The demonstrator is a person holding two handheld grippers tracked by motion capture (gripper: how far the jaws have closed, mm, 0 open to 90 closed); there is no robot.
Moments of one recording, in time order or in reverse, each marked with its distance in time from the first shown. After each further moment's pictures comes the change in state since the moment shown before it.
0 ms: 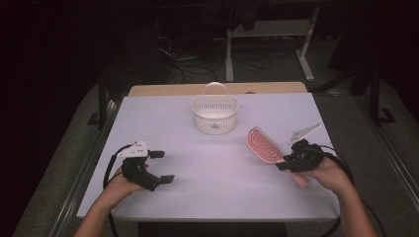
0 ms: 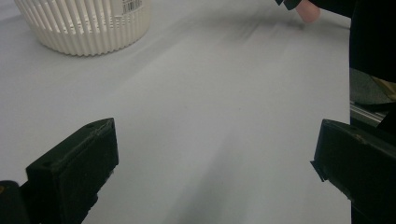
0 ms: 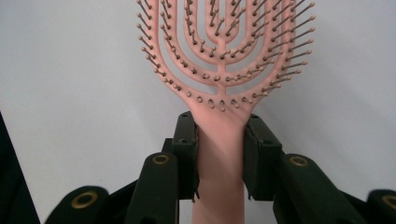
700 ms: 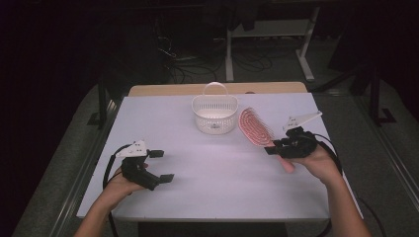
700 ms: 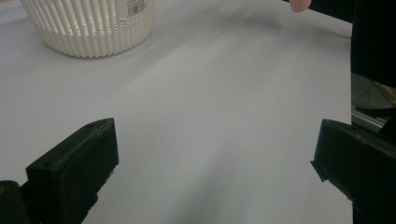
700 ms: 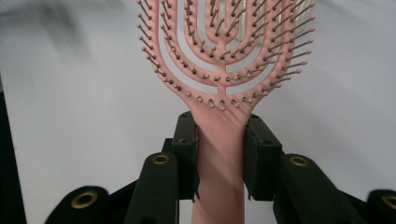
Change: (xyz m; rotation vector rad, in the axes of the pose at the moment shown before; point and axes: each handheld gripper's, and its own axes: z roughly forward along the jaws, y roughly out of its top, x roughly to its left) left arm 0.001 -0.001 -0.001 -0.015 0.005 -0.013; right arm 0.002 0.038 -0.006 -0.197 0.014 -0.018
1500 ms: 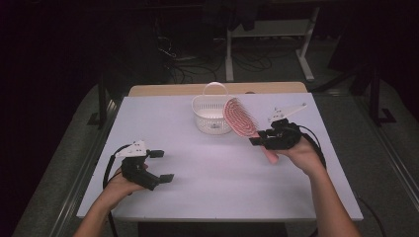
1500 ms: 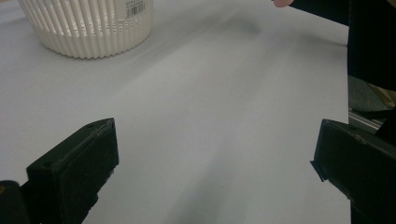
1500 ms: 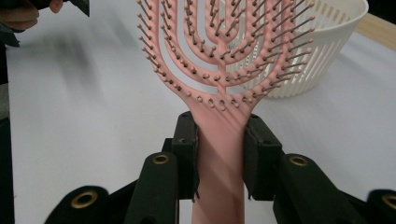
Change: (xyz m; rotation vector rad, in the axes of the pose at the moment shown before) left arm 0.001 -0.001 0.000 -0.008 -0.008 -0.002; right arm 0.010 0.036 0.020 -0.083 0.024 -0.048
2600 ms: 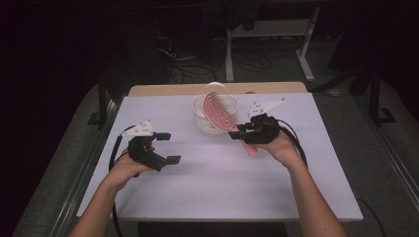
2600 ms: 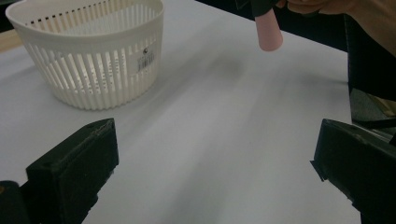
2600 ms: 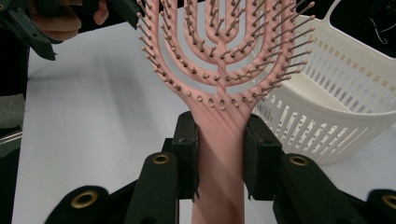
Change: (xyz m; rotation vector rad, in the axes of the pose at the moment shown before) left arm 0.016 0.055 0.014 -0.029 -0.013 0.031; right arm 0.017 0.034 0.033 -0.081 0.062 -0.074
